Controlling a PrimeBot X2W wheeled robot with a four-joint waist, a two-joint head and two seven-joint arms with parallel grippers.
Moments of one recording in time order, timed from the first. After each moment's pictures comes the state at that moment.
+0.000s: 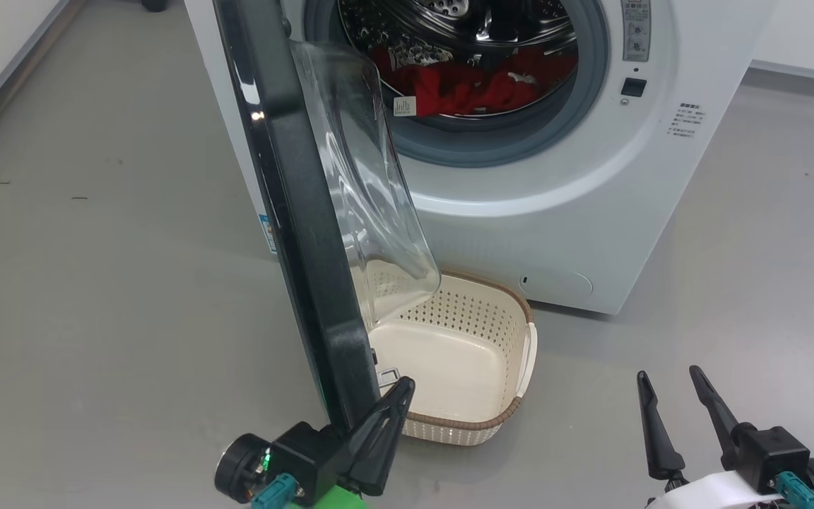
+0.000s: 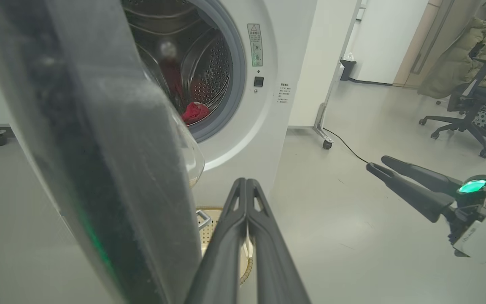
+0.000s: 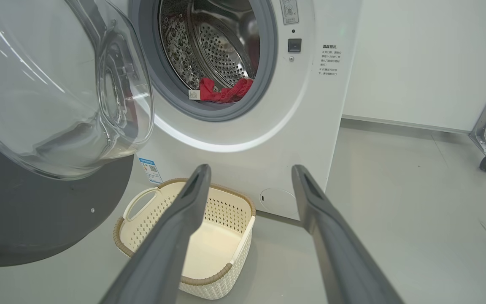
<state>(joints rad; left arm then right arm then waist) 0.00 0.08 -0.63 -0.12 -0.41 -0.01 -0.02 0.16 -0.05 0.08 0.13 0.21 0.05 -0.26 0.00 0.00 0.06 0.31</state>
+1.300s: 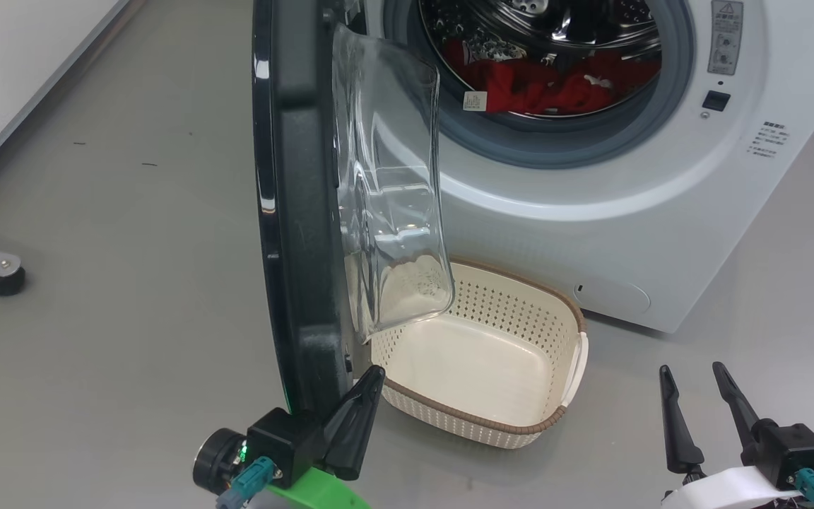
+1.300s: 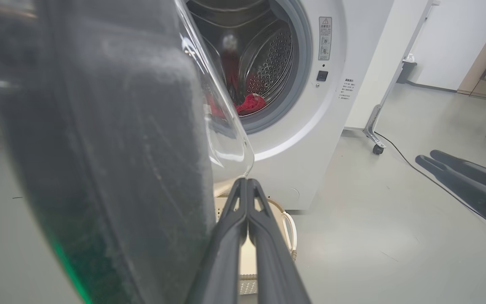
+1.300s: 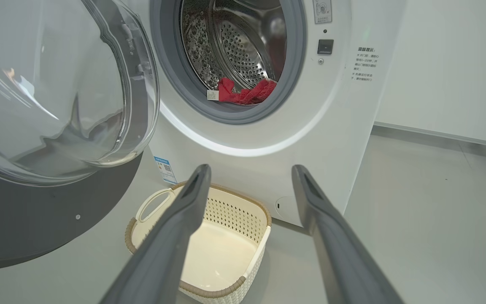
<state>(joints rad) -0.02 0.07 -0.56 -0.04 -0.41 0.07 -0.03 0.15 -0.04 0.02 0.13 0.19 0.06 -0.26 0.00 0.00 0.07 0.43</state>
